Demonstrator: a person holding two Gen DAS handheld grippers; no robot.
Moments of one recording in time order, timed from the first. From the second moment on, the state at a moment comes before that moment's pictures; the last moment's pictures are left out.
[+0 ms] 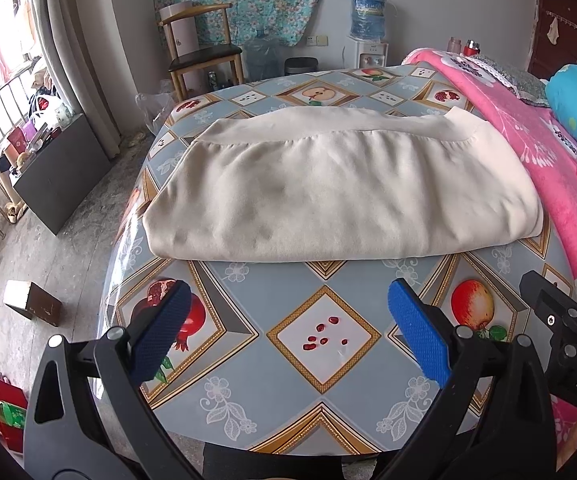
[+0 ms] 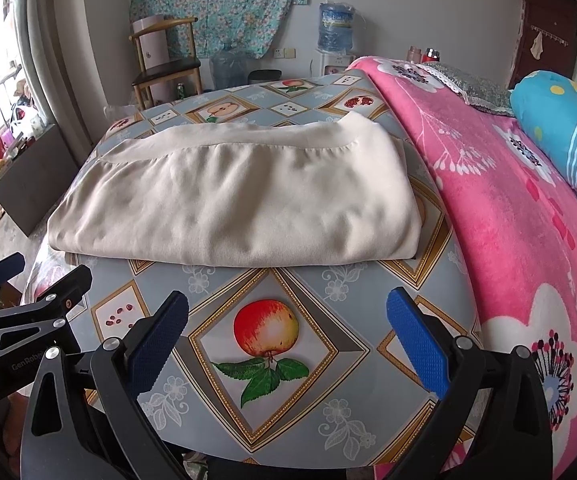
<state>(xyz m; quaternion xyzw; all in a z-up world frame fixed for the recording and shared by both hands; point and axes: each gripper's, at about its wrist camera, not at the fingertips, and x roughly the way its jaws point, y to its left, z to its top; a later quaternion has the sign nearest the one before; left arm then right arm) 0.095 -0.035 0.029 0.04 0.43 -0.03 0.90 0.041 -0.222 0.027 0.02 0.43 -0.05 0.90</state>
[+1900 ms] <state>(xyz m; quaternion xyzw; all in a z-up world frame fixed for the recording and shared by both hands) 0.095 -0.031 0.033 0.04 0.42 -0.02 0.90 0.039 -0.220 0.027 0.02 0.43 -0.05 0.90</state>
